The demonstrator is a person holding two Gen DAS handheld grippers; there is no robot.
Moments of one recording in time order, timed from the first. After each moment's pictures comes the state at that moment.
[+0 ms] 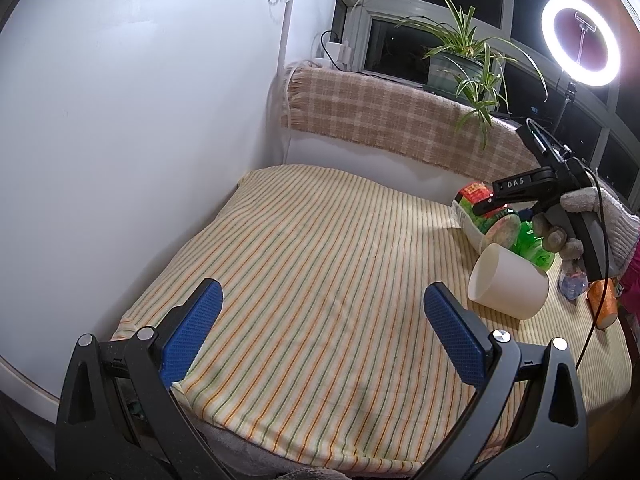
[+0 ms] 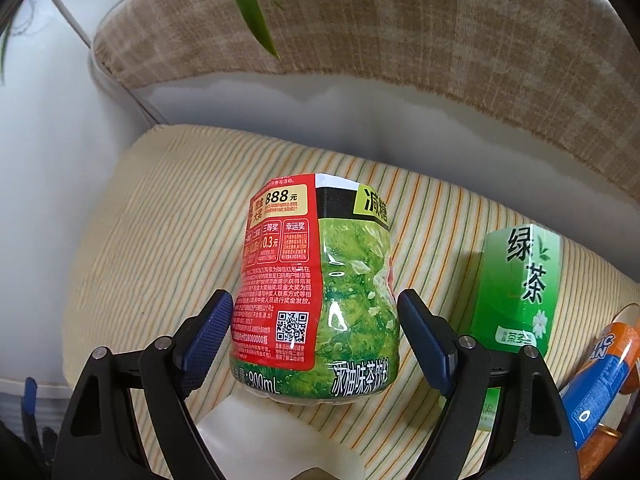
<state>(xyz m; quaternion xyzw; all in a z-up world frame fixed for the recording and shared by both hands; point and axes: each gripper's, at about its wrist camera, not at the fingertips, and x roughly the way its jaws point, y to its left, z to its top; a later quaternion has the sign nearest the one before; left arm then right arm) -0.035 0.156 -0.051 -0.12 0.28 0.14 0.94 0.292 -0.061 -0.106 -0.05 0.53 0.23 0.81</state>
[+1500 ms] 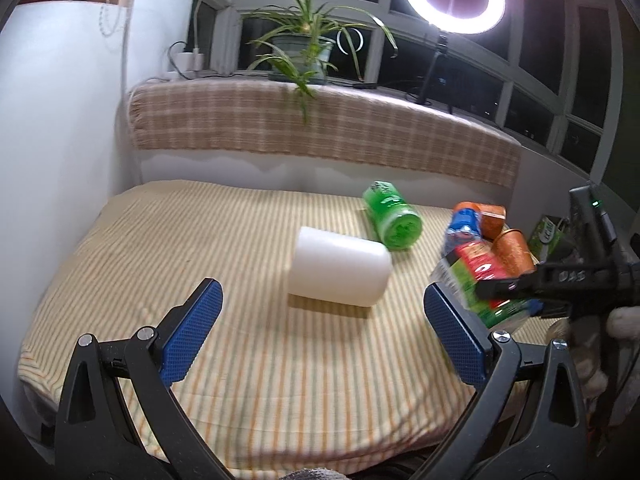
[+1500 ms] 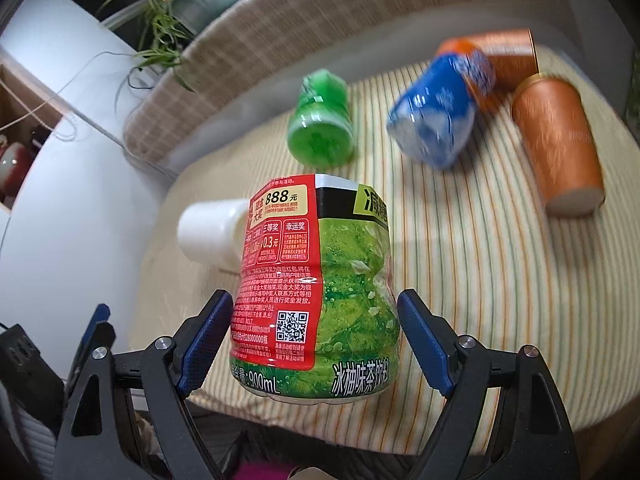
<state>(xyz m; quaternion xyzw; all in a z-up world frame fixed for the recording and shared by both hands) -0.008 0.001 -0.032 -0.06 0.28 -0.04 0.96 0.083 -0.259 -0.145 0.20 0.47 0.19 0.84</state>
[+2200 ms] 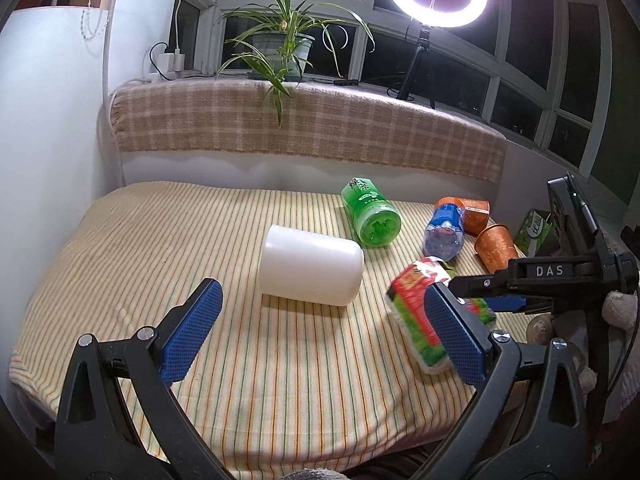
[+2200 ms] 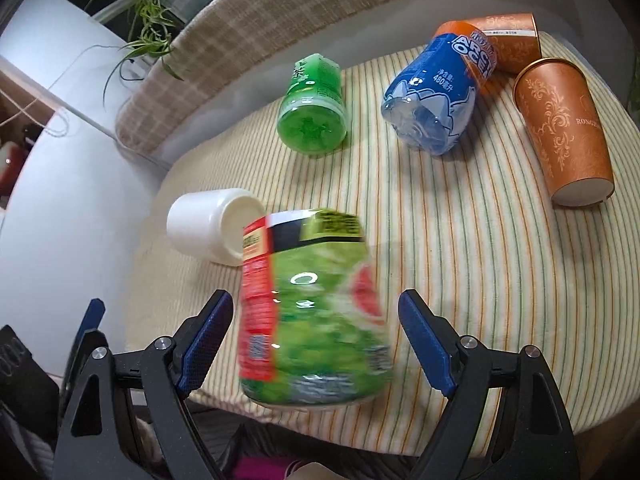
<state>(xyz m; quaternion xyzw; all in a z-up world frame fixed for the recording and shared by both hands) -0.005 -0.014 -0.033 -0.06 0.28 -0.06 0.95 0.090 -0.260 -0.148 0.20 0.48 0.19 0.83</state>
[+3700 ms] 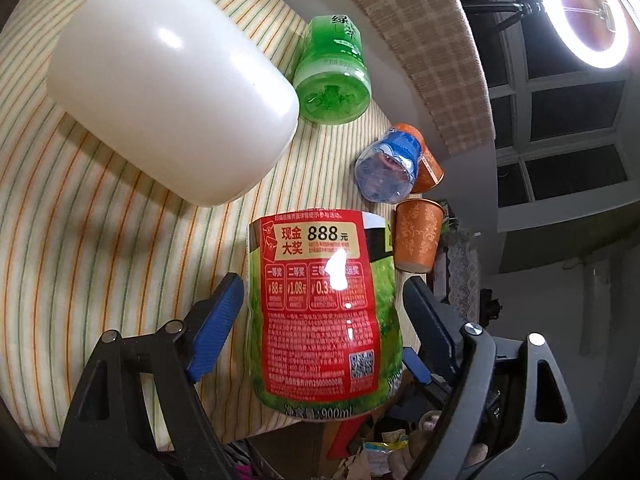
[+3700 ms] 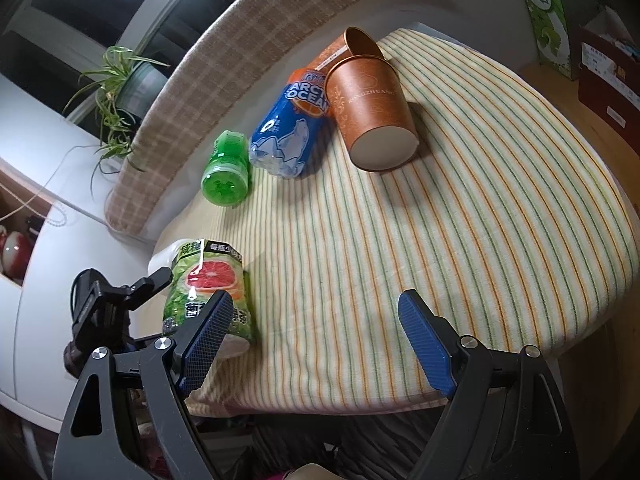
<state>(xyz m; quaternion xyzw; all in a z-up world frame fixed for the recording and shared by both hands) 0.109 -0.041 -0.127 -0.39 0.53 -0.20 0.72 0.017 -0.372 -0.173 0.32 0.41 0.11 0.85</state>
